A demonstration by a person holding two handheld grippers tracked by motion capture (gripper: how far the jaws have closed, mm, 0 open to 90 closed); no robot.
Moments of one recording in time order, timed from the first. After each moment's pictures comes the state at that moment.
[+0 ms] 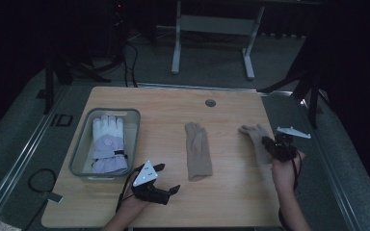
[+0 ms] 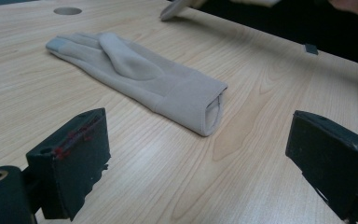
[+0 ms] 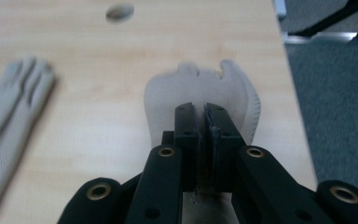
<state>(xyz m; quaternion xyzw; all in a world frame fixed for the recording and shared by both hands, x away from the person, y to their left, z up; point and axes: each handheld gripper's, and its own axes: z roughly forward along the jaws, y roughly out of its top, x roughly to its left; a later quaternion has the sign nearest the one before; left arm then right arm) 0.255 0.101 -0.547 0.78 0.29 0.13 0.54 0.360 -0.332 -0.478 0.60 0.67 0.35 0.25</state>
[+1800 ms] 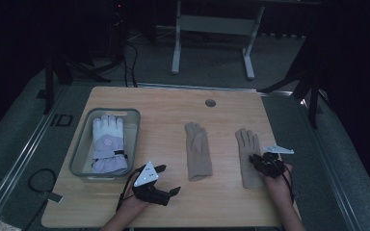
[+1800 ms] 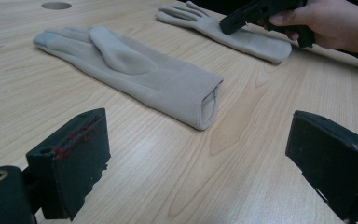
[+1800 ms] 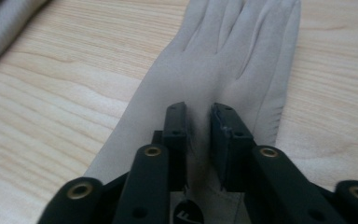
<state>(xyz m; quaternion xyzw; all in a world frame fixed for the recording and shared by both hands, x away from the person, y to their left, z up) 0.256 0.100 -0.554 0.79 0.28 0.12 0.54 0.347 -0.330 -0.551 0.52 0.76 0.34 0.21</state>
